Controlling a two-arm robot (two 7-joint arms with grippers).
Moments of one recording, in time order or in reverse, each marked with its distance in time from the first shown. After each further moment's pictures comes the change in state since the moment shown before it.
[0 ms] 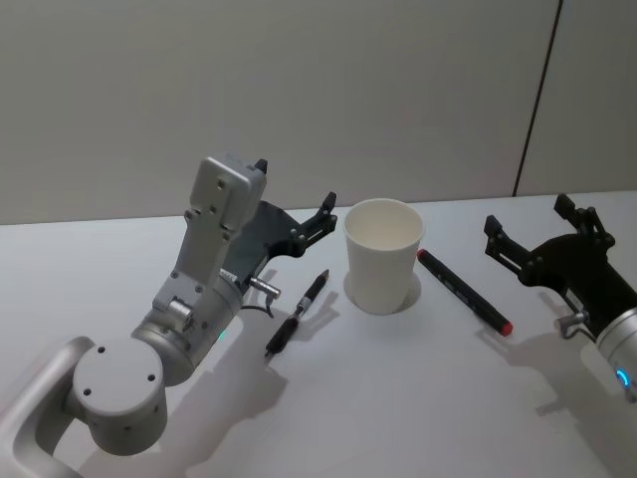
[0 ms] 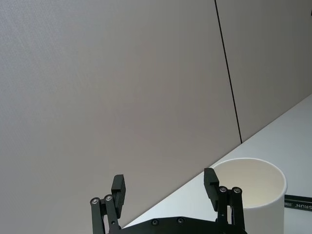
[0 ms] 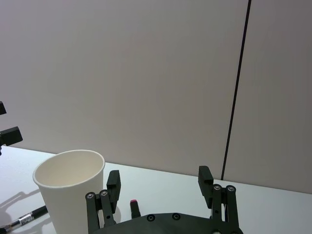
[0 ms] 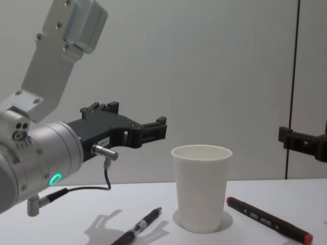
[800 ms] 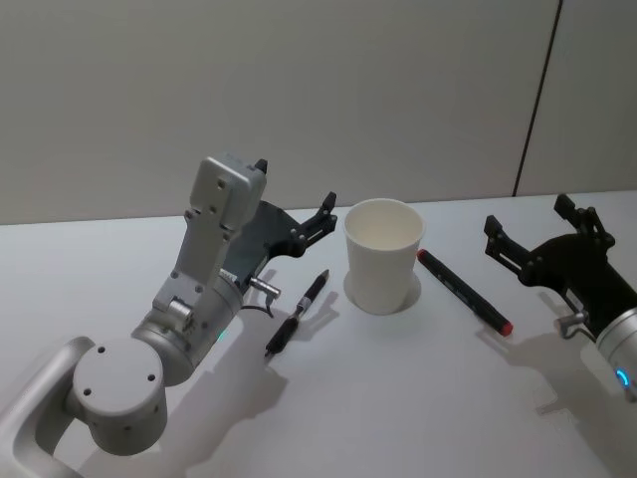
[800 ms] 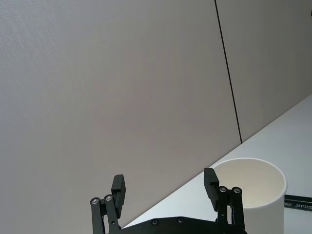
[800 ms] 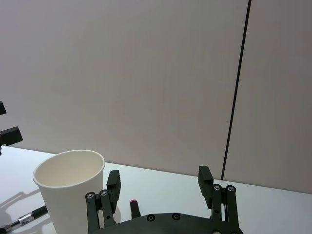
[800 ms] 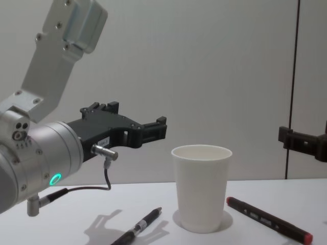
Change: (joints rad) left arm 0.000 0.000 0.000 0.000 0.000 0.000 0.000; right arm 0.000 0.000 0.000 0.000 0.000 0.000 0.000
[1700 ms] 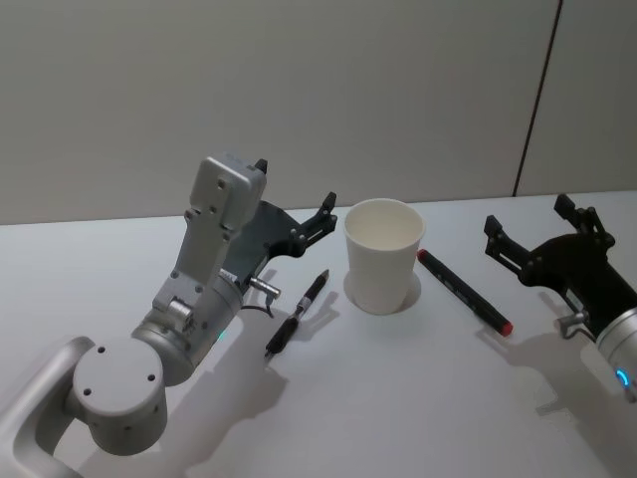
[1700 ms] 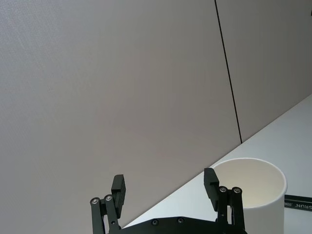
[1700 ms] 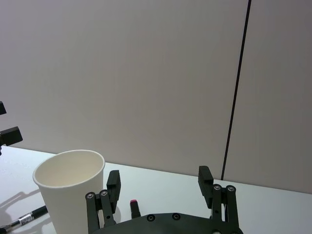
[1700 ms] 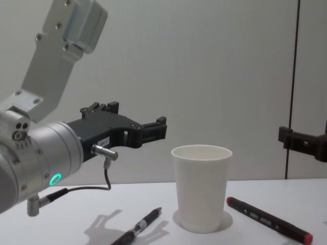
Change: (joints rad) left arm 0.000 0.000 0.000 0.000 0.000 0.000 0.000; right arm 0.000 0.000 0.000 0.000 0.000 0.000 0.000
